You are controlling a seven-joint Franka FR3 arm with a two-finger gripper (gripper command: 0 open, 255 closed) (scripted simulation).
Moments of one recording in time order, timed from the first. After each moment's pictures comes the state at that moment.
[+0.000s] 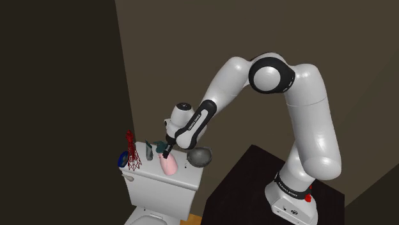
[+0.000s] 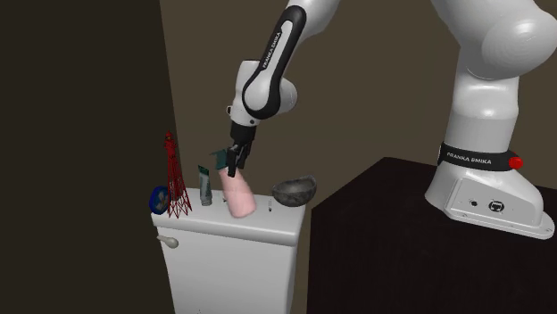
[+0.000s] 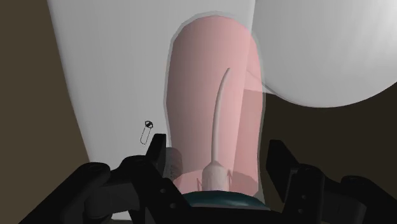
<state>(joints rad) 0.24 0.58 0.06 -2.17 0.03 2.98 -0.19</state>
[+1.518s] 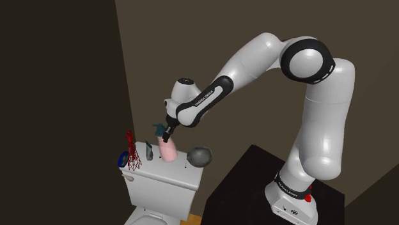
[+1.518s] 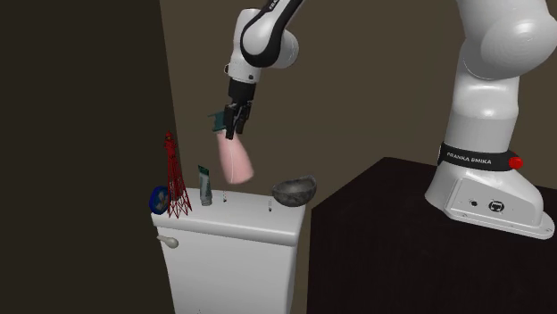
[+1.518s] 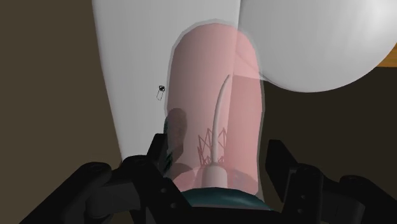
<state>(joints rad) 0.22 0.30 0.07 -2.21 0.04 2.74 -0.19</state>
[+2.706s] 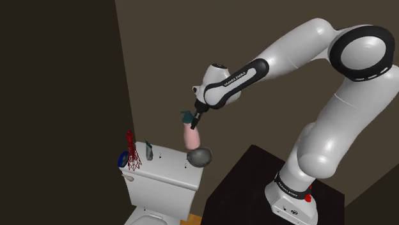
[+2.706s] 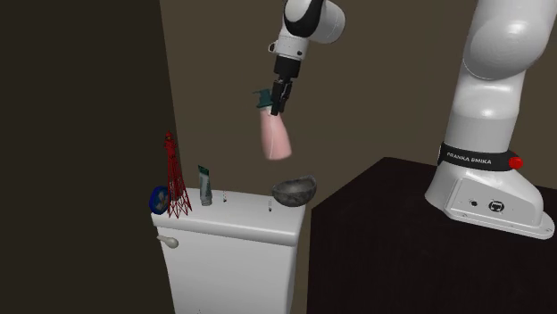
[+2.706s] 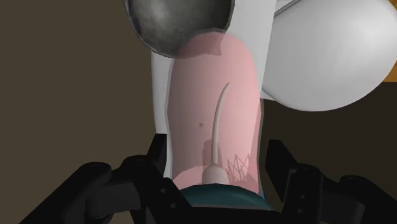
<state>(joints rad) 0.09 -0.07 0.01 -2.51 0.17 2.64 -0.48</state>
